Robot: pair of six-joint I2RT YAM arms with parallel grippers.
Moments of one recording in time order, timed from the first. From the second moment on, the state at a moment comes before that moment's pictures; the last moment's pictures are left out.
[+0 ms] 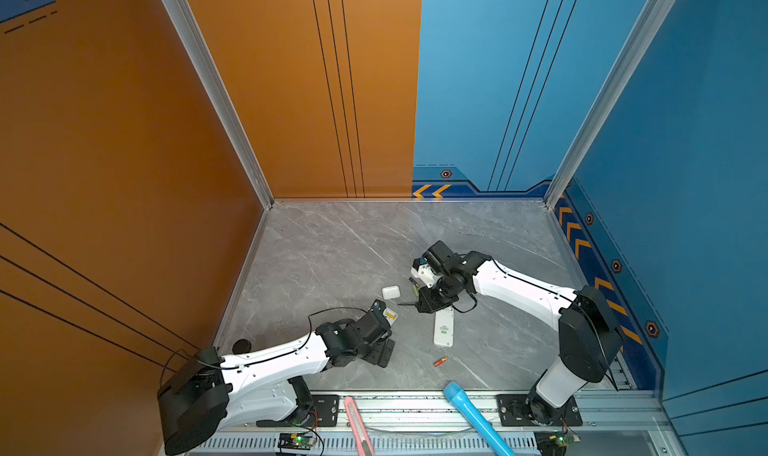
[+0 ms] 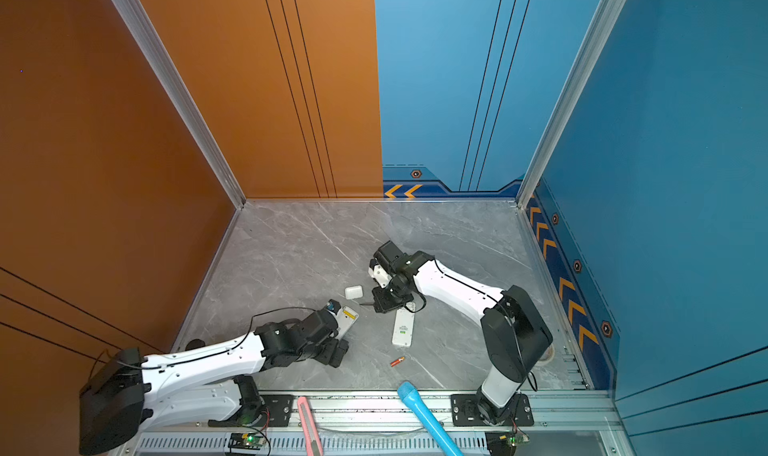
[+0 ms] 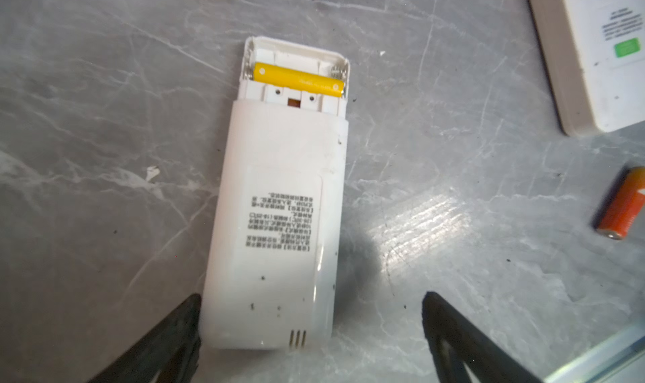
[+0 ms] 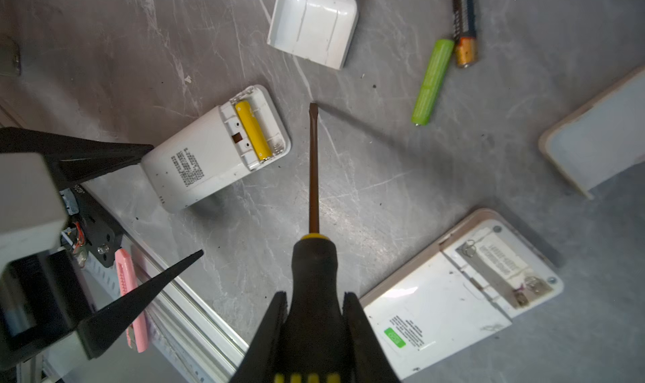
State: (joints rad) left arm -0.96 1.15 0.52 -0.49 -0.15 -0.53; right arm 0.74 1.67 1.24 -0.83 -0.33 0.29
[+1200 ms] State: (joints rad) left arm -0.96 0.81 0.56 -0.67 -0.17 -0.95; right arm 0.74 1.49 1.15 -0.85 -0.34 0.39
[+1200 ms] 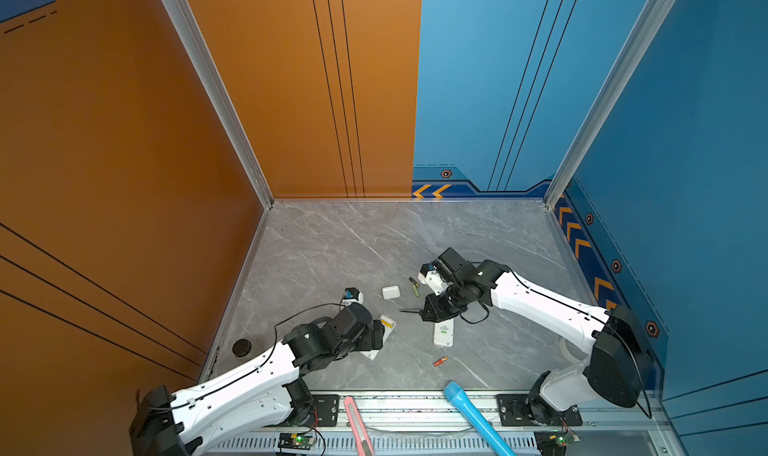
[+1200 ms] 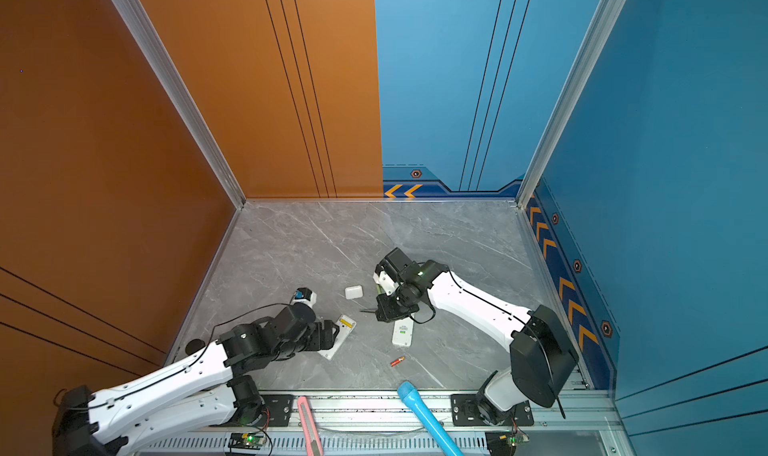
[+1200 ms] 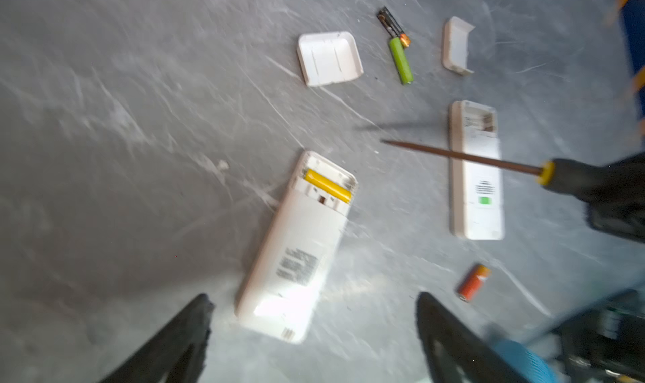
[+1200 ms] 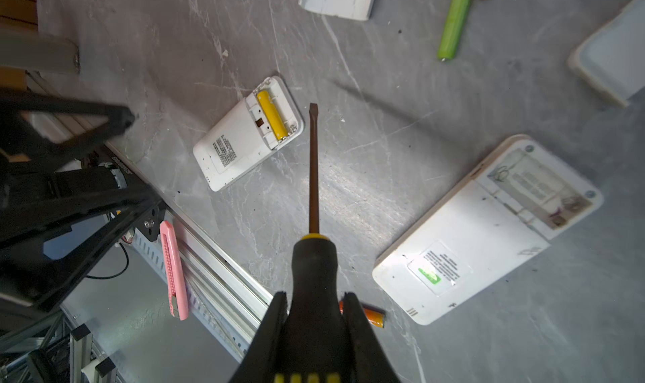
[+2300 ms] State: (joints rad) left arm -0.85 1.38 0.68 -0.73 -0.06 -1.11; right arm 0.61 1.54 1.28 -0.93 -0.38 0.28
